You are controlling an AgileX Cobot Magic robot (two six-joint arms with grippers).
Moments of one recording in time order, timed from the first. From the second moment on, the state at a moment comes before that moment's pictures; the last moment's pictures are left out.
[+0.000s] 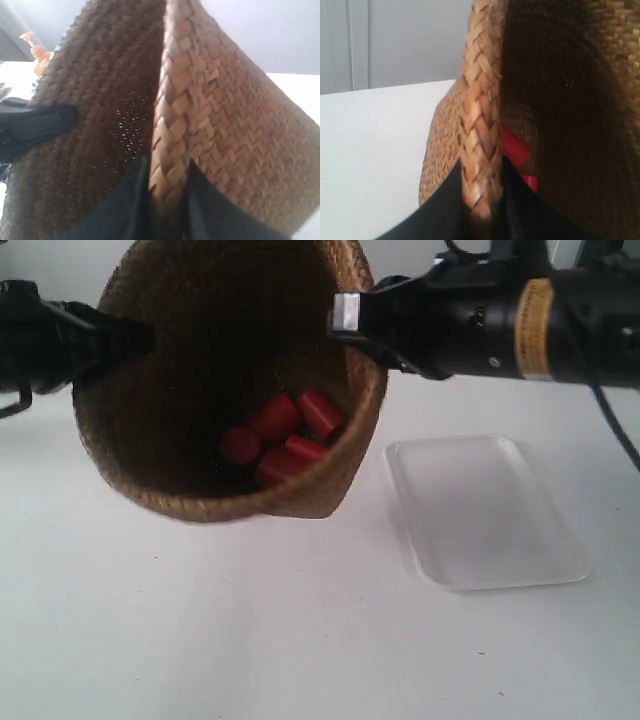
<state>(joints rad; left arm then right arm) -0.27 1.22 -0.79 1.47 -0.47 -1.62 0.47 1.31 -0.94 -1.61 -0.36 1.92</state>
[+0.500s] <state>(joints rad) -0.77 0.85 -0.57 0.93 0.16 -1.03 0.72 1.01 -0.69 -1.65 0.01 1.89</state>
